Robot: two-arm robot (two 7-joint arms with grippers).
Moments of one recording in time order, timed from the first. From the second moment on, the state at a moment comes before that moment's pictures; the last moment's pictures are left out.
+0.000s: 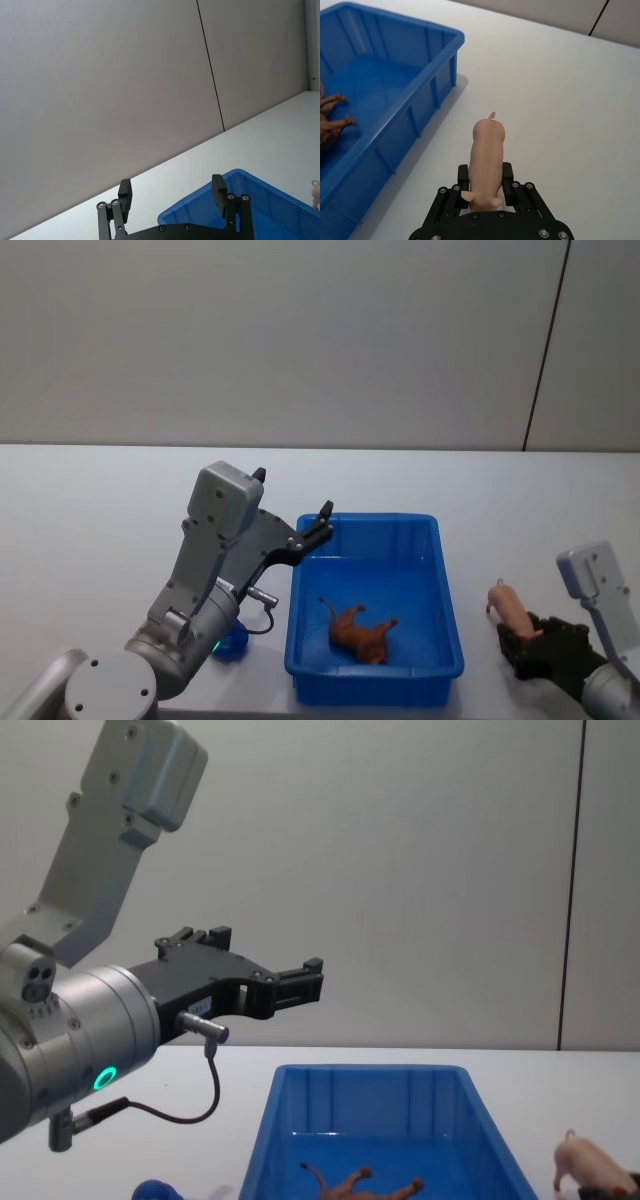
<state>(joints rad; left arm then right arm) -0.24 0.38 0.45 -1.63 -0.20 0.01 -0.01 0.04 0.31 -0.25 -1.61 0.17 0.41 0.12</state>
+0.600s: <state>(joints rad) -0.24 0.38 0.45 -1.63 -0.20 0.01 -0.01 0.06 0.30 -0.23 -1.69 0.20 0.32 0.12</state>
